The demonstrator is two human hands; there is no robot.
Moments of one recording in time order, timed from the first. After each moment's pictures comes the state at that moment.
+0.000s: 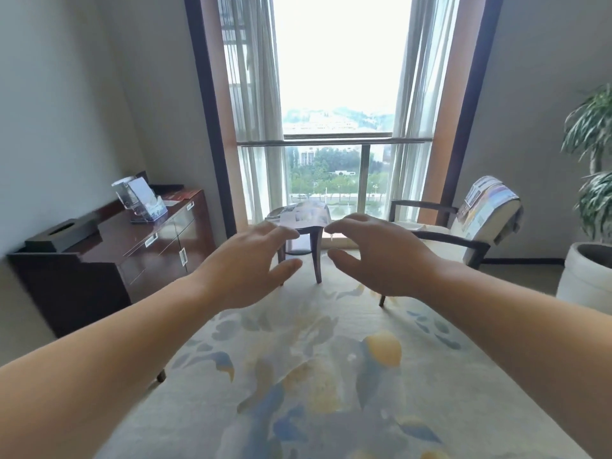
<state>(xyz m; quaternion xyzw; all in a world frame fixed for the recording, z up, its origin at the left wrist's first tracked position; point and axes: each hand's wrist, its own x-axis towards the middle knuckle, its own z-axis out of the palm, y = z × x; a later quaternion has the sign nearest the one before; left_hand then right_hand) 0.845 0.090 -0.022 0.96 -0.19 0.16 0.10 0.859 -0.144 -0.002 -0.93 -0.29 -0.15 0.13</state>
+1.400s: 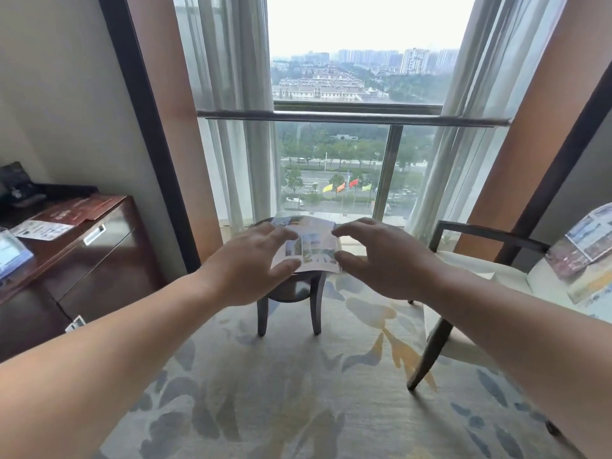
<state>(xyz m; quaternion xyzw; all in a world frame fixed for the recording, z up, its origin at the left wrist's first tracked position) 1.661 0.156 -0.091 0.97 -0.15 0.08 0.16 1.675 -0.079 -0.063 -0.95 -0.25 -0.06 0.17</state>
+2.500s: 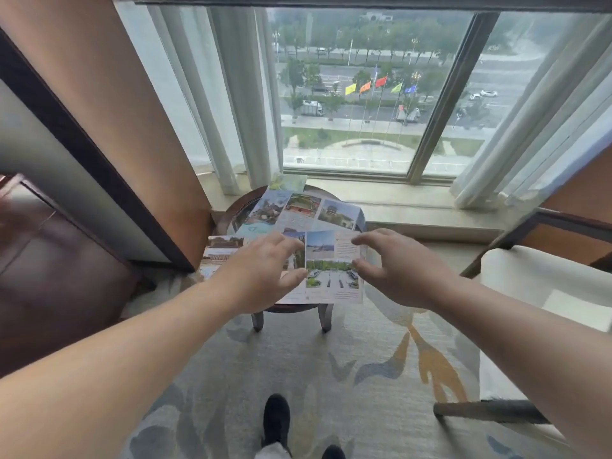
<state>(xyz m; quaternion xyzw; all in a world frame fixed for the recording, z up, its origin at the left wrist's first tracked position) 2.133 0.178 -0.237 0.98 -0.11 -0.09 0.15 2.173 -0.062 -0.224 -0.96 -0.20 0.11 0.16</state>
